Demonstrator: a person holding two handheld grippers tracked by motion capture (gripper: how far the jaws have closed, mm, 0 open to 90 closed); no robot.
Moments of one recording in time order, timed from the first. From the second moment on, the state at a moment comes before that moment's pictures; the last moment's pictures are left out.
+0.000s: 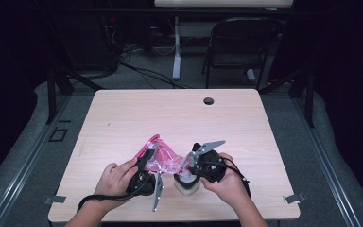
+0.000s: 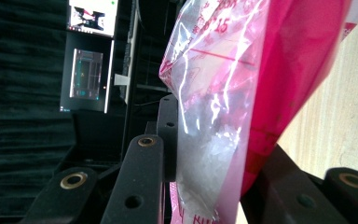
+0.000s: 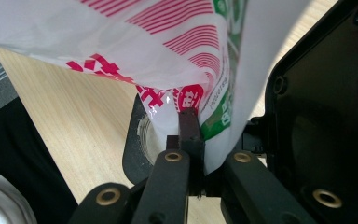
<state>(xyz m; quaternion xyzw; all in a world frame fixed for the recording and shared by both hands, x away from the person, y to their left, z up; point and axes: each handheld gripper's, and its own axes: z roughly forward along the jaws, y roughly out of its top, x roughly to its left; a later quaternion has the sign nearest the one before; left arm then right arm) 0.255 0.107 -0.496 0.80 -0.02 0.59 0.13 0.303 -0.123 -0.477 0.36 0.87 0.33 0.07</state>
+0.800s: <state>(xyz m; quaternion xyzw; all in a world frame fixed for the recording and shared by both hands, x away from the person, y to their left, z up) 0.256 0.118 -0.514 0.80 0.03 0.57 0.17 0.302 -0.121 -0.476 0.35 0.87 0.34 0.08</state>
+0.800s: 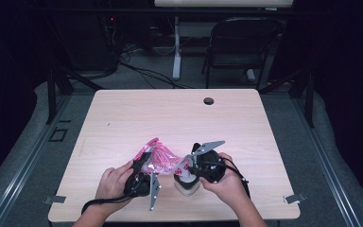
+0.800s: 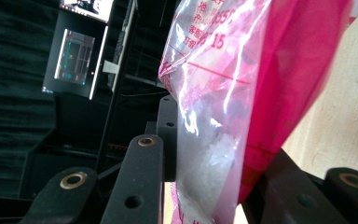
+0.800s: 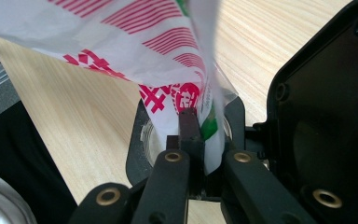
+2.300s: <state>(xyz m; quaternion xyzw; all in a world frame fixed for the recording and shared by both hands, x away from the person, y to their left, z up) 0.258 0.126 -0.543 0.83 0.08 0.50 0.22 0.300 -0.117 -0.474 0.35 0.86 0.35 0.08</state>
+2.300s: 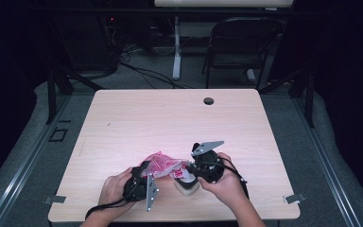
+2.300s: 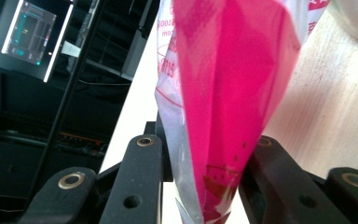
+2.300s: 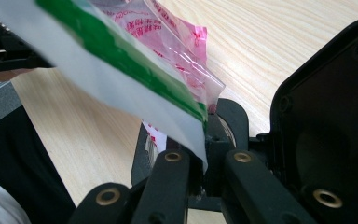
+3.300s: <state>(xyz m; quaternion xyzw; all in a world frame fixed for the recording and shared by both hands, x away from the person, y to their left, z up) 0.268 0.131 -0.558 0.86 0.14 0.41 0.26 0.301 -0.118 -0.469 0.35 0.85 0.38 0.06</state>
